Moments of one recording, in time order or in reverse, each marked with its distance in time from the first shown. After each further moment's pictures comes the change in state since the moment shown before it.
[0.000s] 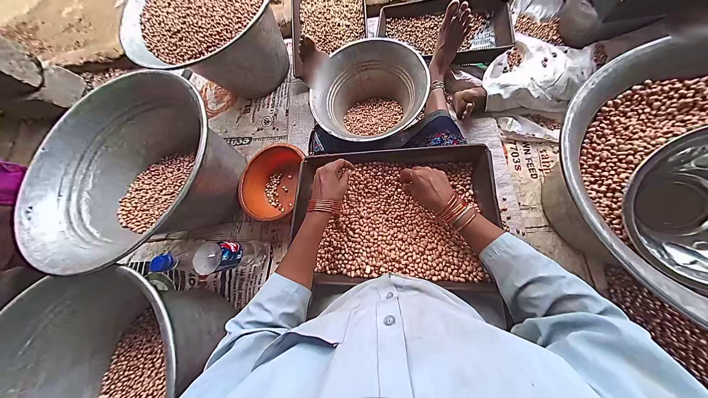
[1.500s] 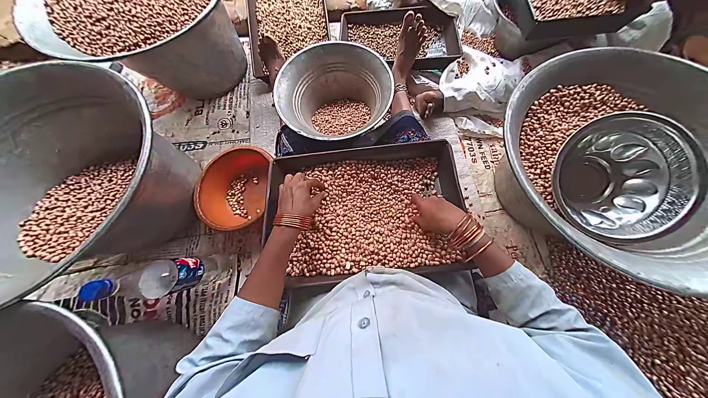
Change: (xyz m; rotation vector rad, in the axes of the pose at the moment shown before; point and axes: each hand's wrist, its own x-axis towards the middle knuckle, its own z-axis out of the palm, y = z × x) left_hand -0.025 -0.026 0.003 0.250 -0.109 0.064; right_hand -0.098 -0.011 -0.032 0.095 -0.381 0.374
